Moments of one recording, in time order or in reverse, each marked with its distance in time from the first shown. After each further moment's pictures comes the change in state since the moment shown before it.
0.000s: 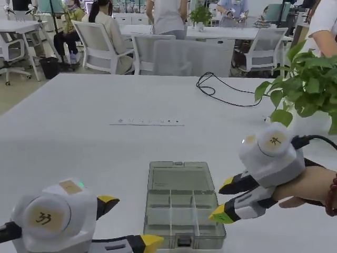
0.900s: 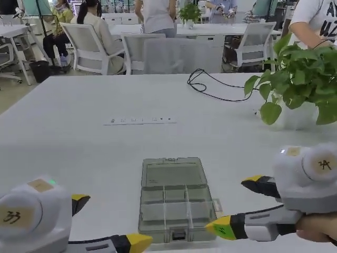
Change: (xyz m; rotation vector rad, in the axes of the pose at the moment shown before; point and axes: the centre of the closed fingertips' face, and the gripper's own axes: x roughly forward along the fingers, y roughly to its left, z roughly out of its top) left arm -0.019 0.008 -0.003 -0.077 0.016 0.070; right arm -0.035 0.012 -0.008 0.265 -0.285 -0.201
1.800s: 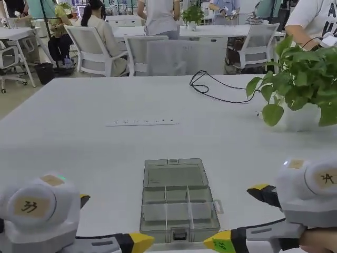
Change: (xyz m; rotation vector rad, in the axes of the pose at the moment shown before) left arm 0.009 0.003 -0.005 0.028 0.065 0.022; right arm 0.003 0.009 -0.016 0.011 0.031 0.030
